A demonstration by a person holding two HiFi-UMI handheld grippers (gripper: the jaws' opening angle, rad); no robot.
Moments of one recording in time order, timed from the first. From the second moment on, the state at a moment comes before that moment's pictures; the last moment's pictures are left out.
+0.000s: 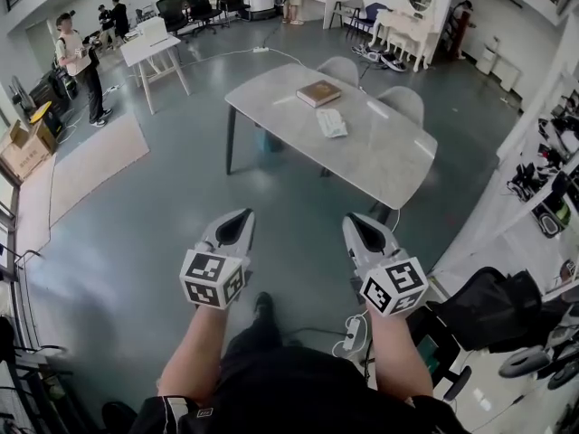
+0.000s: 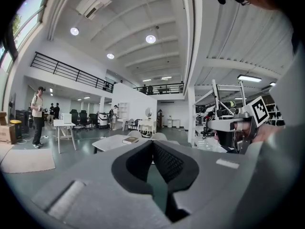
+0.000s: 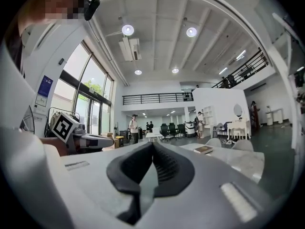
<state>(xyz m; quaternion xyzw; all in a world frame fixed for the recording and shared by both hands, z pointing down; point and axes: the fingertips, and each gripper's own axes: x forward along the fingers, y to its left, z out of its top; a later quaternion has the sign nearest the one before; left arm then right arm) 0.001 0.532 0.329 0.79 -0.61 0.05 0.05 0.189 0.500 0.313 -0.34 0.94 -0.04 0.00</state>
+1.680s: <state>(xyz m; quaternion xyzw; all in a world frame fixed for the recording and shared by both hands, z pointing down) -0.135 0.120 0.407 0.84 -0.53 0.07 0.11 0.035 0.116 0.411 -0.39 0.91 -0.13 -0.06</state>
